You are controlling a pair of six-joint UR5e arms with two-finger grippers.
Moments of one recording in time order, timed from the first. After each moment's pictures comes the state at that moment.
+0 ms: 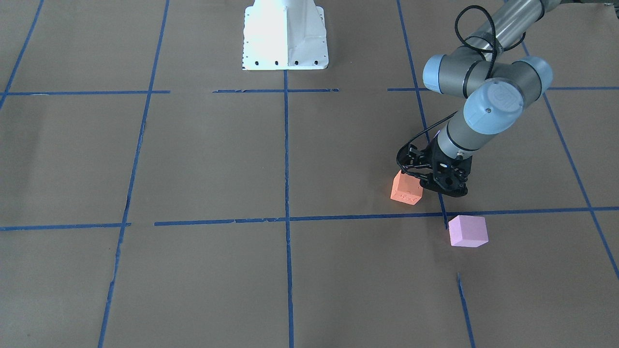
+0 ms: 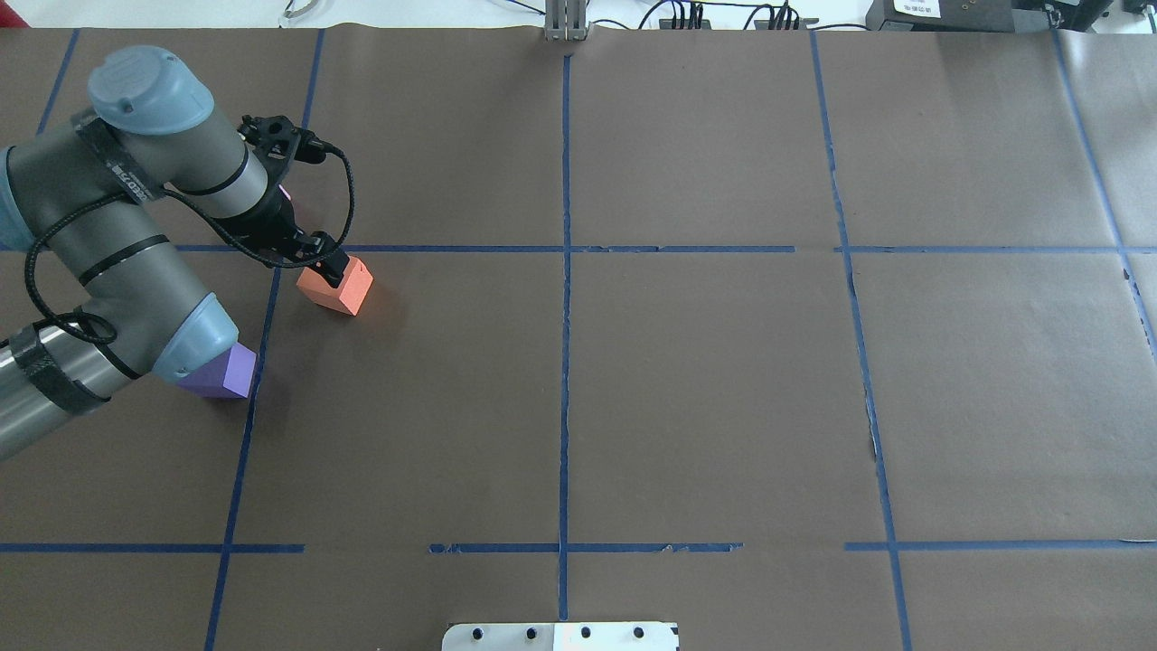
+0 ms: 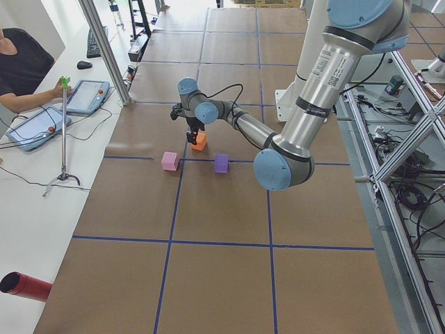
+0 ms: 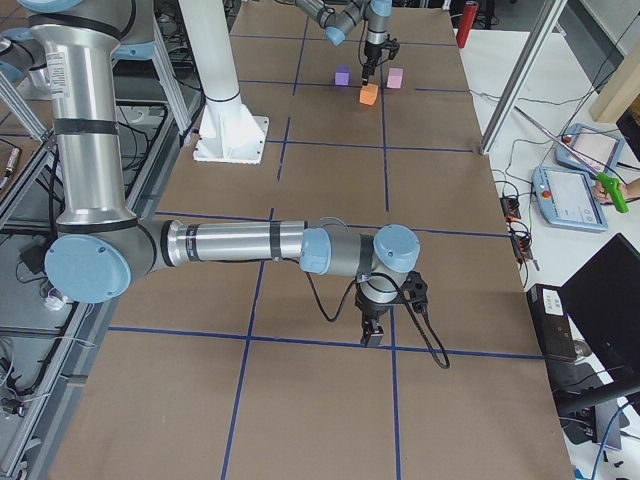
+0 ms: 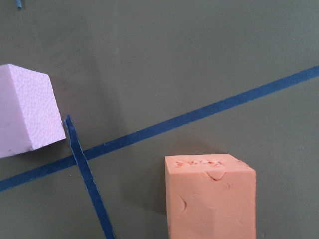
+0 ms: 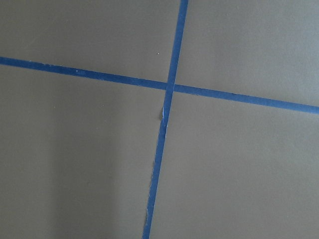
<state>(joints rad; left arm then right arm) -0.84 -2.03 -1.58 -1.73 -2.19 -0.60 1.52 -1.52 1.60 -1.72 2.29 -0.16</state>
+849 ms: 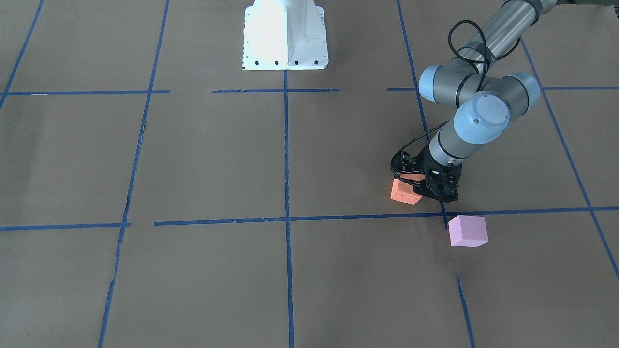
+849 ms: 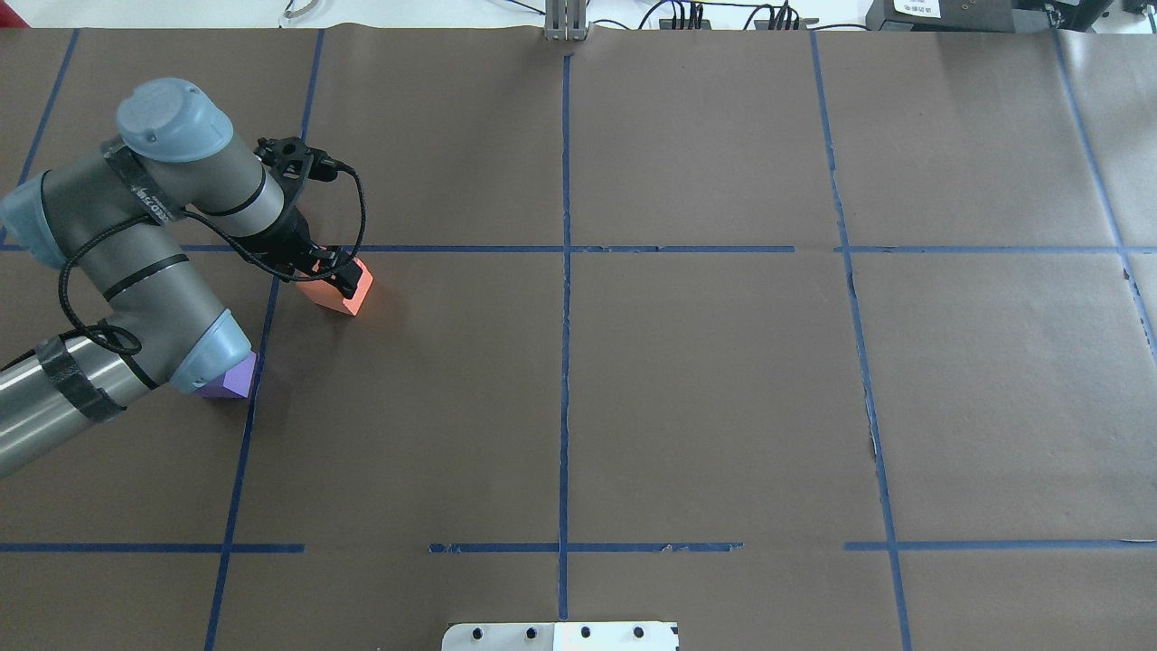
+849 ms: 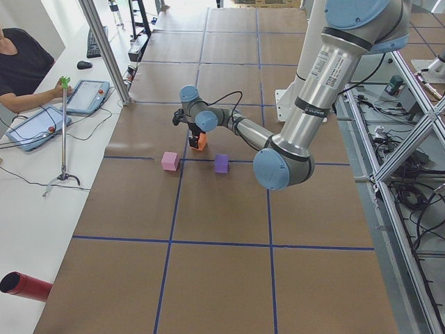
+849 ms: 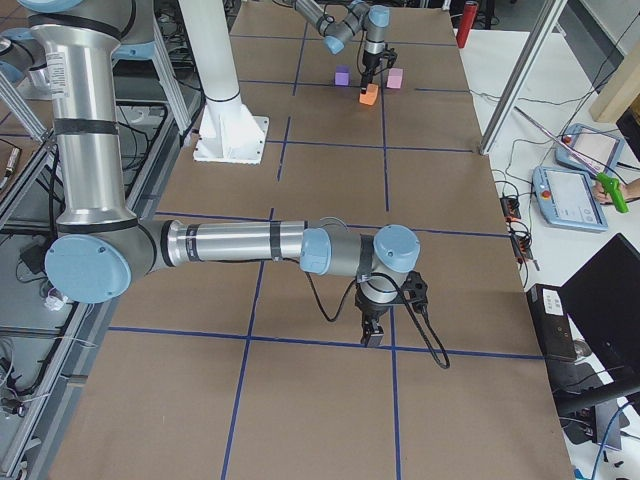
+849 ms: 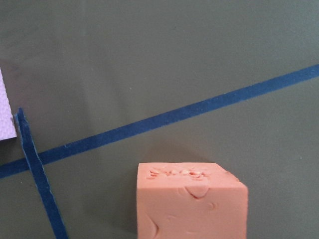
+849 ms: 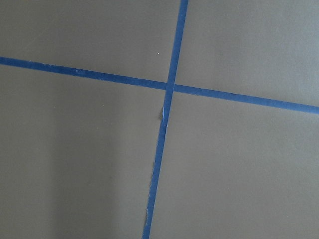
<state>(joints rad) -0.81 -2.04 -1.50 -1.84 -2.19 -0.66 1.52 -1.52 1.60 -1.72 2.29 -0.16</state>
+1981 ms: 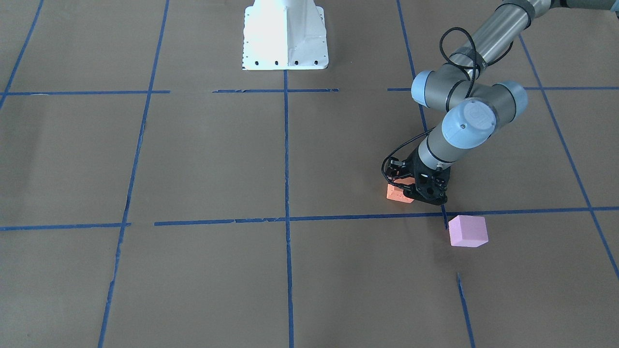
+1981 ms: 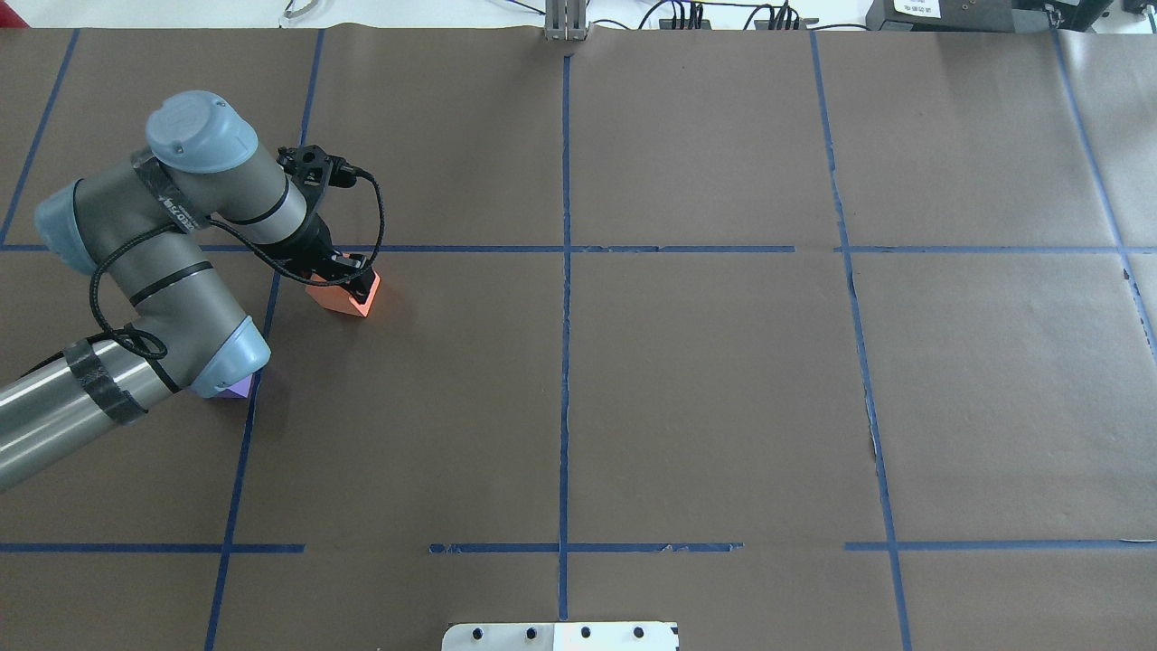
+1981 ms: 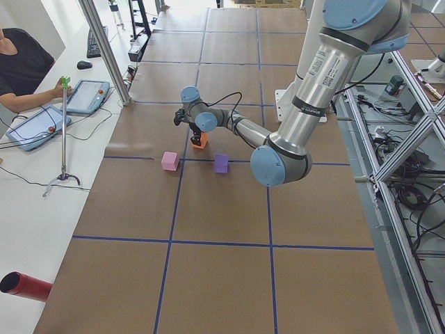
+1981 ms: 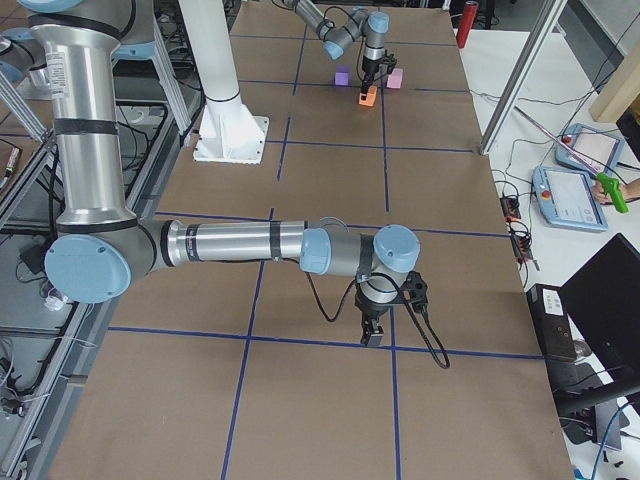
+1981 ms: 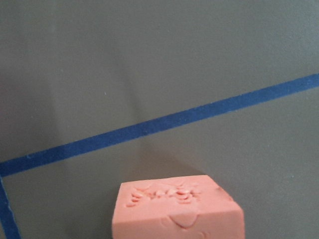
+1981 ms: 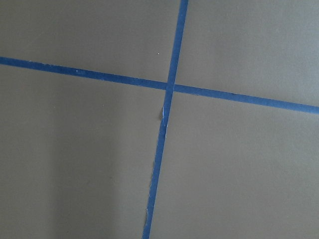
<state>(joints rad) -0.79 -2.06 -1.46 -1.88 -2.19 -0.71 1.52 -1.52 1.60 -1.72 2.29 -0.16</state>
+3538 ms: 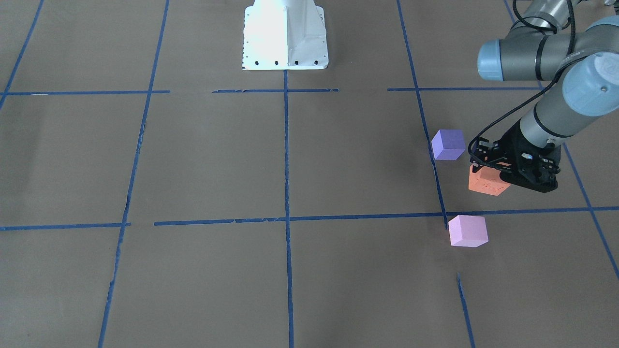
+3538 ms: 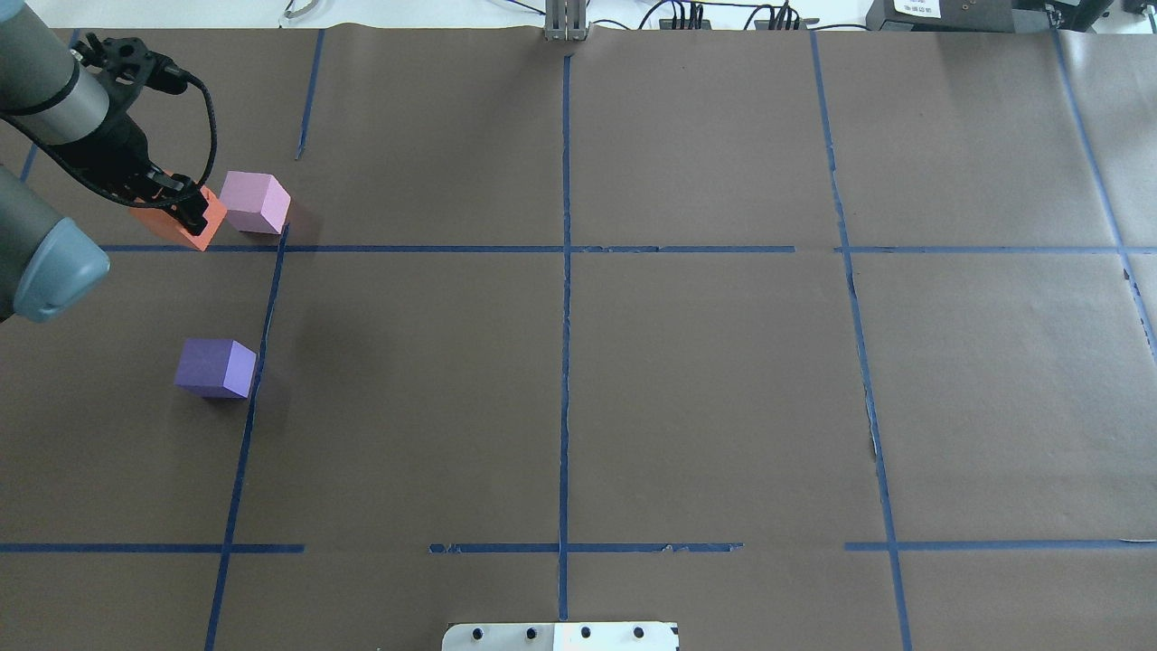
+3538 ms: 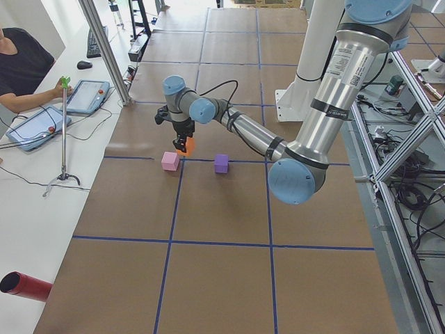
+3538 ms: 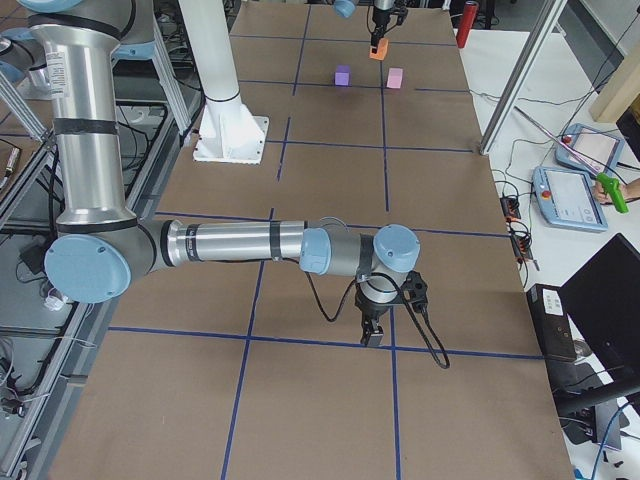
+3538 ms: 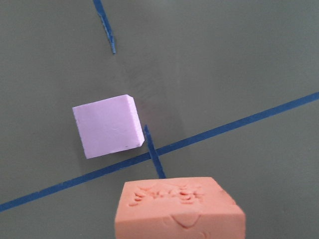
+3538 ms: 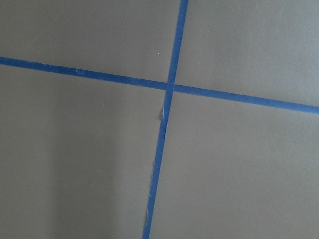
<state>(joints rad) -1.05 -1.92 -1.70 -1.55 -2.23 -0.35 1.52 -1.52 1.60 -1.72 2.29 -0.16</state>
